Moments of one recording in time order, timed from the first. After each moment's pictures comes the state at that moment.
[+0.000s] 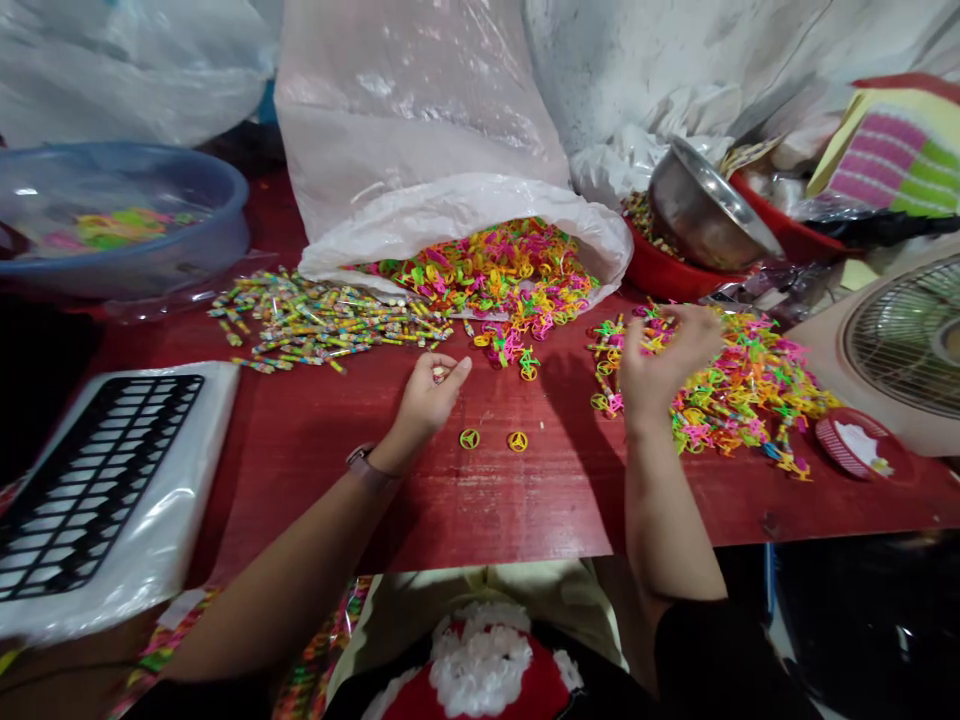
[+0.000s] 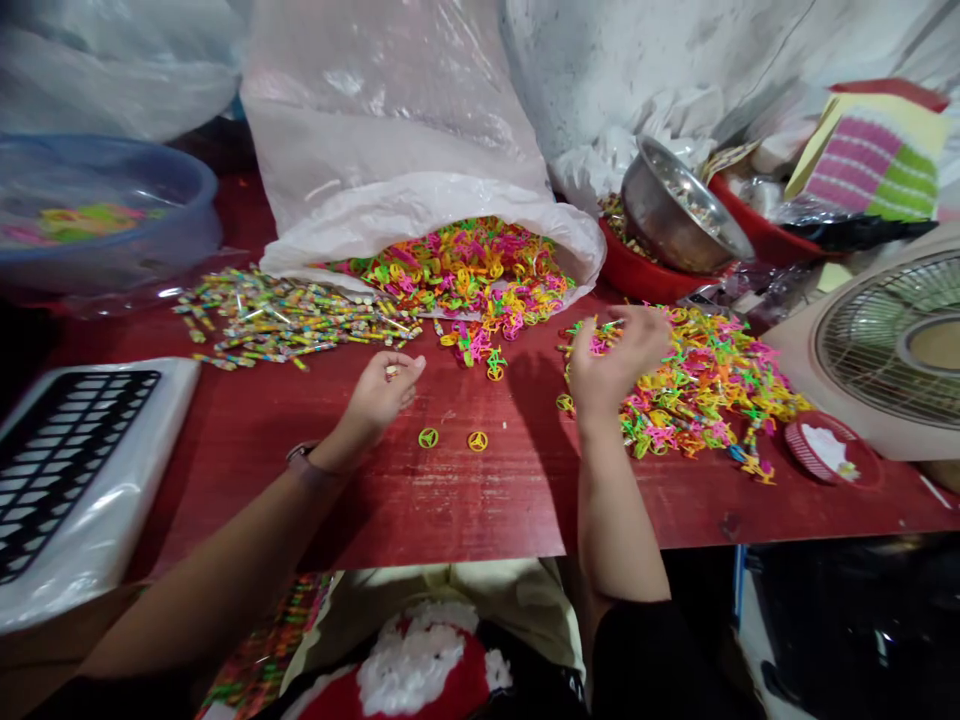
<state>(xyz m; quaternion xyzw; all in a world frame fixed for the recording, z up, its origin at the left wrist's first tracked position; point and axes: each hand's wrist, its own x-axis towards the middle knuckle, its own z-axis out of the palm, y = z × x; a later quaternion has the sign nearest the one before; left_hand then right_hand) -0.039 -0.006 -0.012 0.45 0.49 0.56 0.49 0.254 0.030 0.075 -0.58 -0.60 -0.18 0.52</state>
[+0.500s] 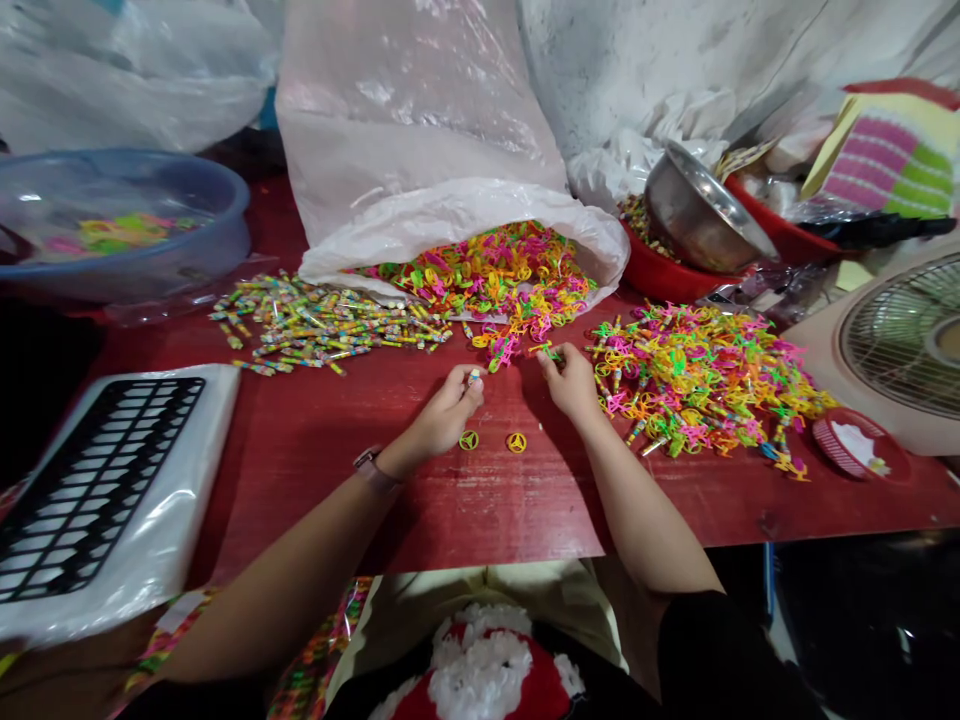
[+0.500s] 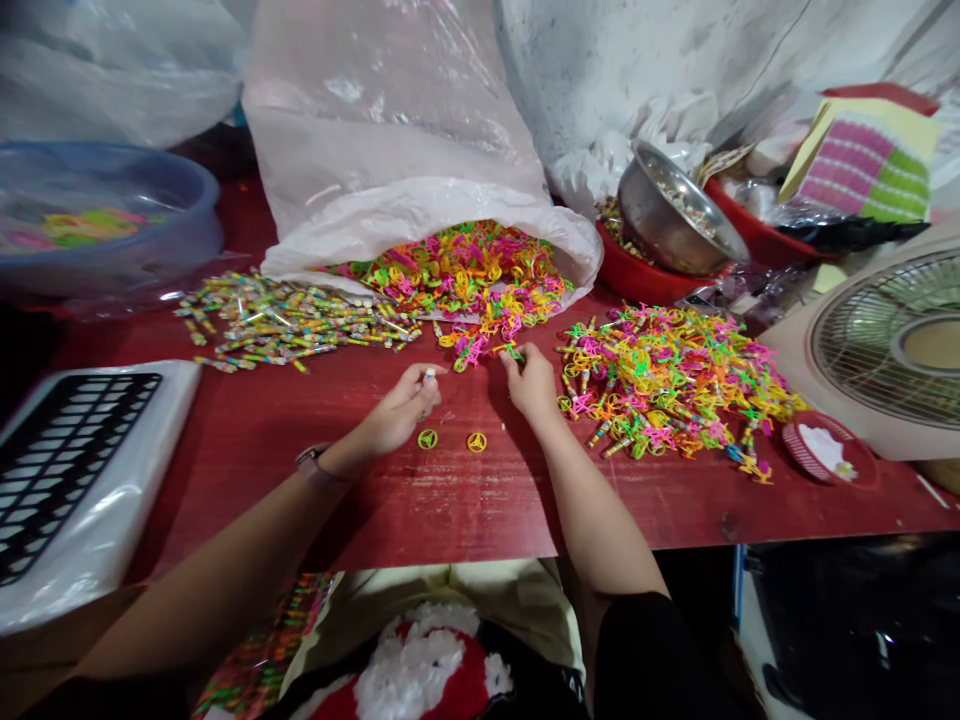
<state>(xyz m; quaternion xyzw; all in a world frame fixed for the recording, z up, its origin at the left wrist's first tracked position) -0.028 -0.023 -0.016 0.55 0.40 0.49 0.55 0.201 0.046 0.006 -0.58 -0.65 0.27 0.41</state>
